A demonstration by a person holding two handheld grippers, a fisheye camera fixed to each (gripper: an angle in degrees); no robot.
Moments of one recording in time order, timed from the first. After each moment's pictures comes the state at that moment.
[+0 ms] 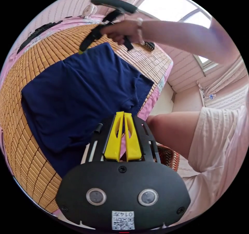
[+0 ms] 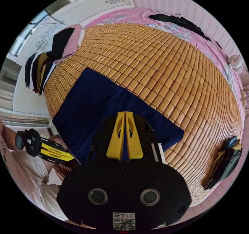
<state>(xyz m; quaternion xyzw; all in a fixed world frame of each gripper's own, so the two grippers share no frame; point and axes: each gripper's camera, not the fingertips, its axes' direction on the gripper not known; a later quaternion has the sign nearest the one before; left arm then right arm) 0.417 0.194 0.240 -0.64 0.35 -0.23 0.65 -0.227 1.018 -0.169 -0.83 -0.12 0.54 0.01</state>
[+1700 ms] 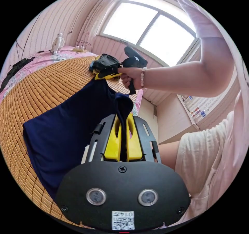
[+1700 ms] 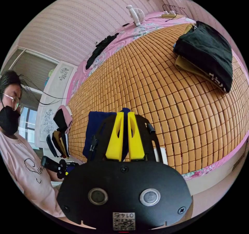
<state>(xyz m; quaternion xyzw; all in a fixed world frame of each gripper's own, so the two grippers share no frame) 0.431 0.117 0.277 -0.47 0.45 -0.23 0.73 0.037 0.800 -0.313 -0.73 0.30 0.61 -0.03</state>
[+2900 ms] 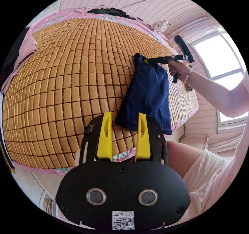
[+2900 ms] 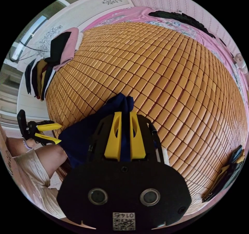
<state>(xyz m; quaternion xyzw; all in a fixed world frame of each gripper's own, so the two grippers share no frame) 0.174 0.239 0.160 -0.66 0.10 -0.40 0.62 -0.279 1.063 -0.149 -0.81 -0.13 0.58 0.02</state>
